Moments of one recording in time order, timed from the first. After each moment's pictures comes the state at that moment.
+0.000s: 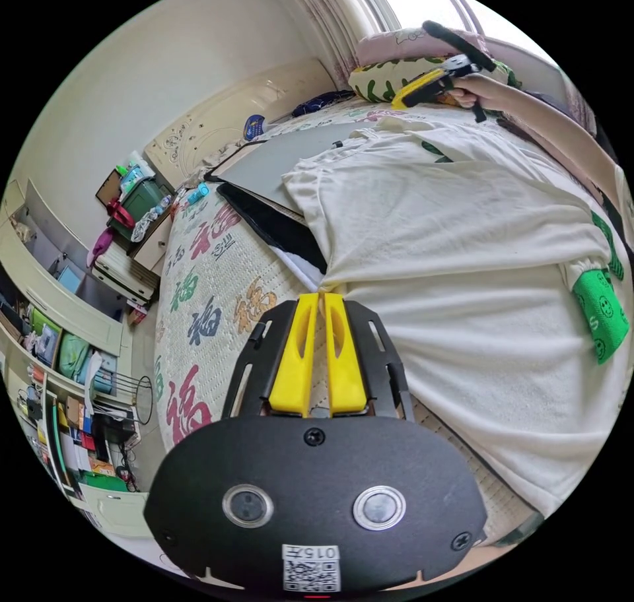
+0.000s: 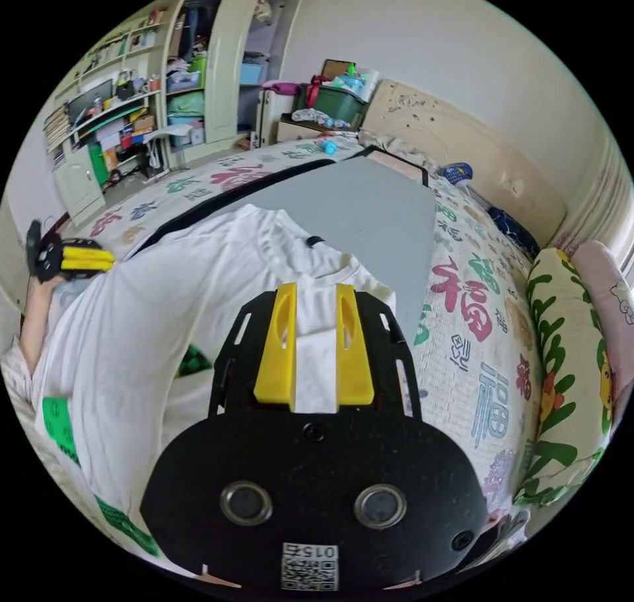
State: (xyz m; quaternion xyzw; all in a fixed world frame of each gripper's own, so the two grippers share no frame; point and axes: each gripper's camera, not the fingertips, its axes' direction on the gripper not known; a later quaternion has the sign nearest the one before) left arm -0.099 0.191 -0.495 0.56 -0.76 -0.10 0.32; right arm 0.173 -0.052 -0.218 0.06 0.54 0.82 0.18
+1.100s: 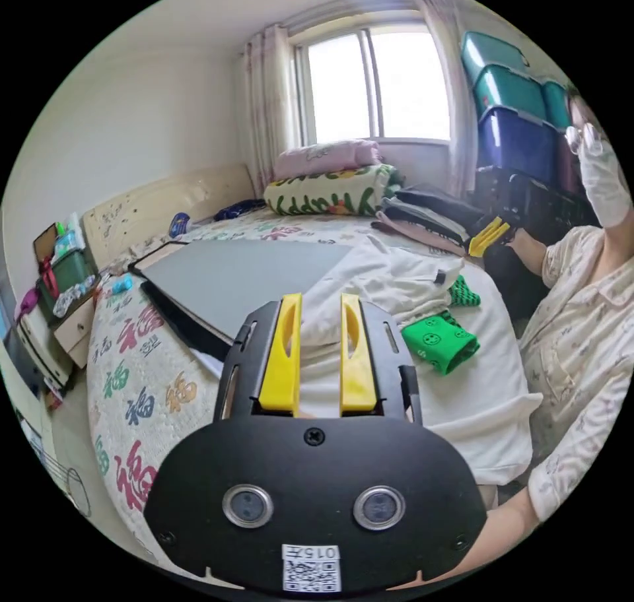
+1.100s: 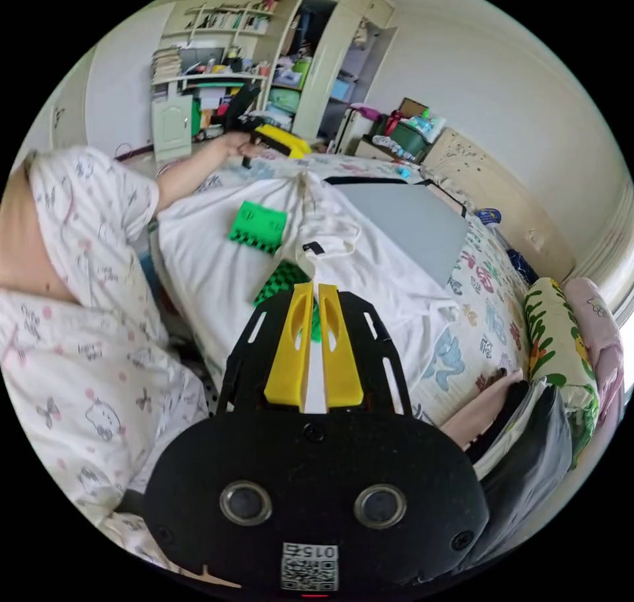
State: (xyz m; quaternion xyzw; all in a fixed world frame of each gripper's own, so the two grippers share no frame) left arm -0.040 0.273 -0.443 0.61 -0.68 0.22 0.33; right arm 0.256 -0.498 -0.023 0.03 0.56 0.77 0.31
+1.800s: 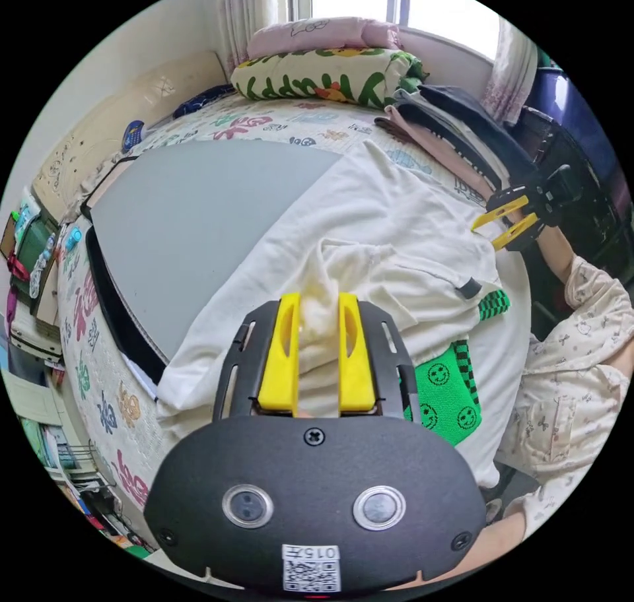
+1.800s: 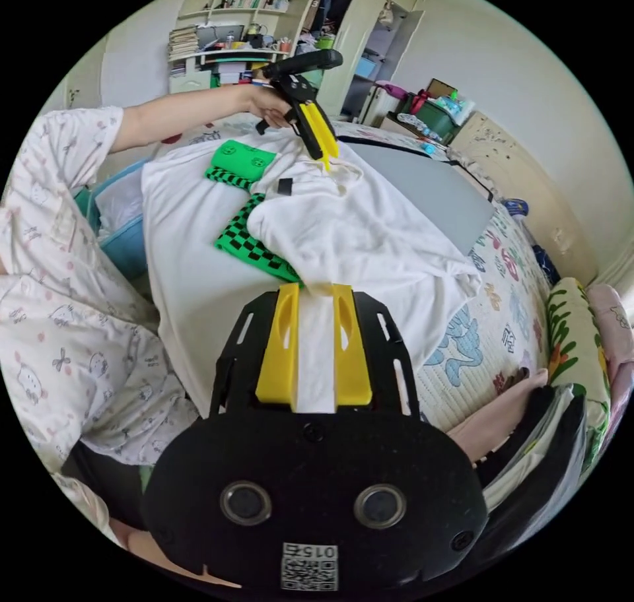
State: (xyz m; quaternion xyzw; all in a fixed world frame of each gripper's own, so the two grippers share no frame) left arm 0.033 0.084 -0.563 0.48 -0.71 0.05 0.51; right arm 0.202 -0.466 0.009 0.03 0.52 0.78 0.36
